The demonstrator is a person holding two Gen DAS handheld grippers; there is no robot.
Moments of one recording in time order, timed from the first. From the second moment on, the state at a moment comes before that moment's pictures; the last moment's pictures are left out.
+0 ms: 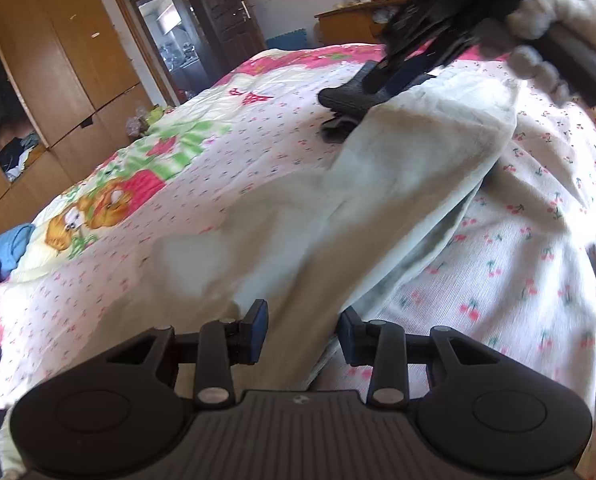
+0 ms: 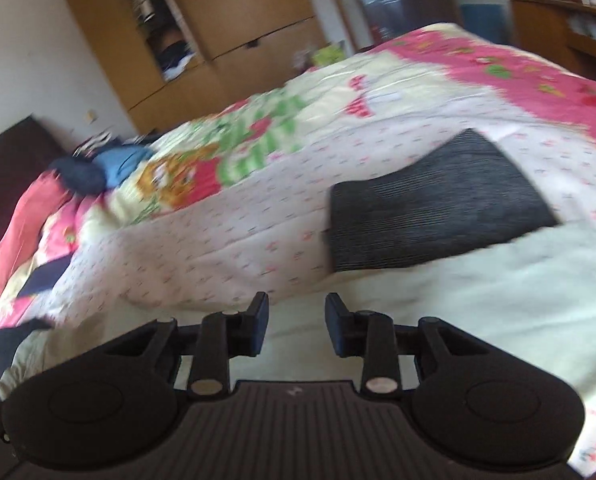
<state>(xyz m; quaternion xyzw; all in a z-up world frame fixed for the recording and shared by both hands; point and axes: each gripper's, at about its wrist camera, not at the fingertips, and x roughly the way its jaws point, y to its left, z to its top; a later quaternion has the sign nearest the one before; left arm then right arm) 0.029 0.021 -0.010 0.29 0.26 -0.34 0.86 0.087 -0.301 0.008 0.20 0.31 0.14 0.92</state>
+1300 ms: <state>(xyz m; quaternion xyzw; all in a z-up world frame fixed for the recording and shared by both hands) 0.042 0.063 -0.043 0.15 0.27 -0.33 0.89 0.227 -0.117 -0.005 0.15 0.46 0.44 0.76</state>
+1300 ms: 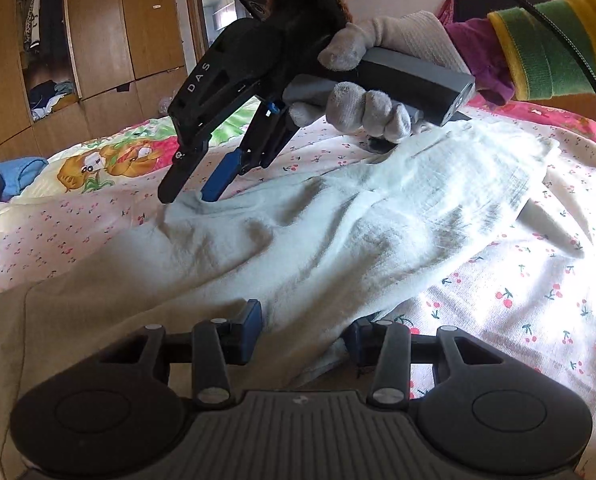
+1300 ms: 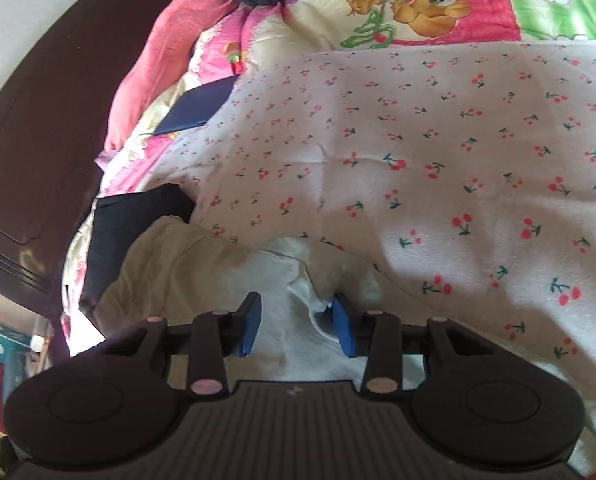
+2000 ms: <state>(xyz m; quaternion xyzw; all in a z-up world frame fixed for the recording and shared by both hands) 0.046 0.063 -0.044 0.15 0.25 -0.31 0.91 0.130 -0.182 0.017 0.19 0.41 0.26 0.85</state>
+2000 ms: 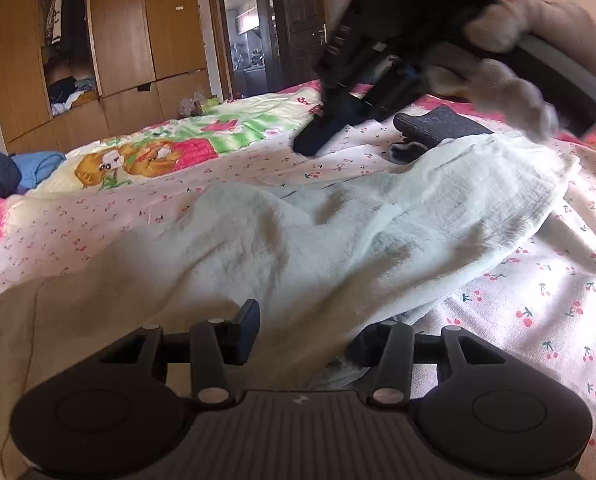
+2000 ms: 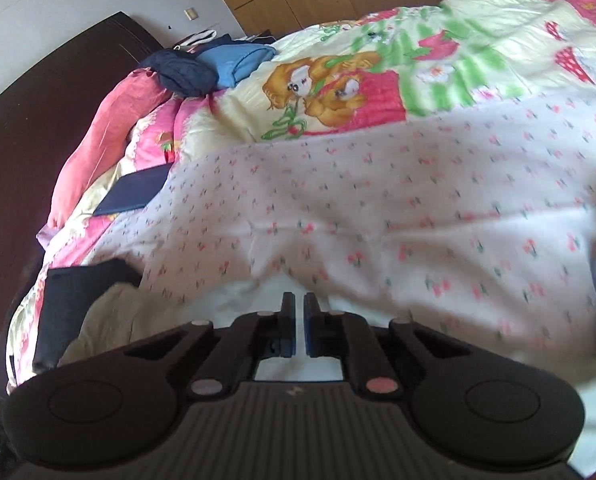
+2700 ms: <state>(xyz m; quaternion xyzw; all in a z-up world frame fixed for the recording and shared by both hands) 0.011 -0.013 -0.036 0.34 0.20 -0.31 0.86 -0.016 -0.458 -0.049 0.35 0.30 -0.09 0.88</state>
